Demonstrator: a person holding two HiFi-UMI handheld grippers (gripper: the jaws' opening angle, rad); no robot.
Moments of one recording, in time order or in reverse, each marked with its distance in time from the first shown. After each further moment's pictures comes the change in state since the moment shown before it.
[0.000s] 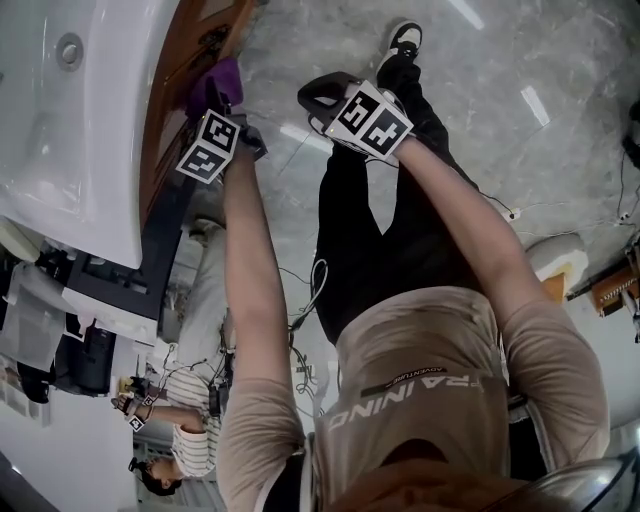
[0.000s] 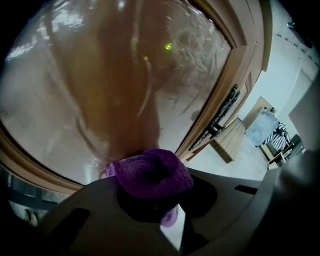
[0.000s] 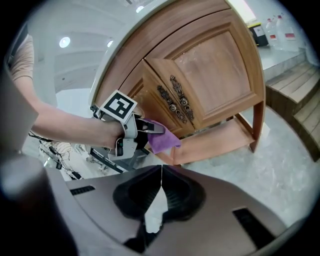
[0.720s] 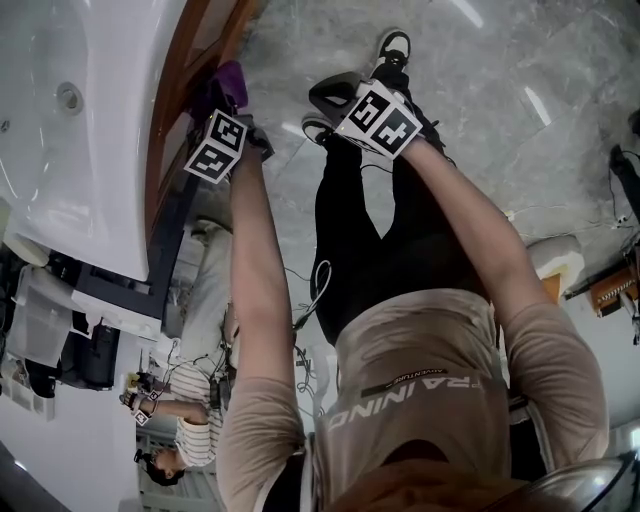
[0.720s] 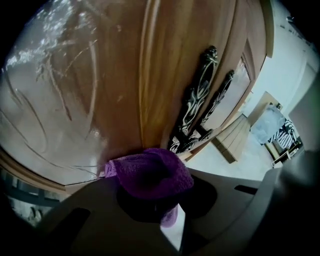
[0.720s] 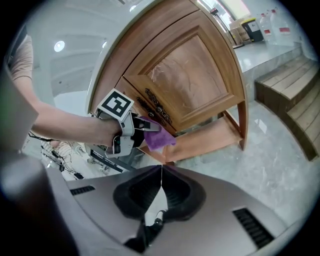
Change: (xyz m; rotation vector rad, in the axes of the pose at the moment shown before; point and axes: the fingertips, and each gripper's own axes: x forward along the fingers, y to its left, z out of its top) left arm 0.030 -0.052 0.018 0.002 0.030 0.057; right arm -0.041 -0.065 0.006 0.031 0.029 -0.002
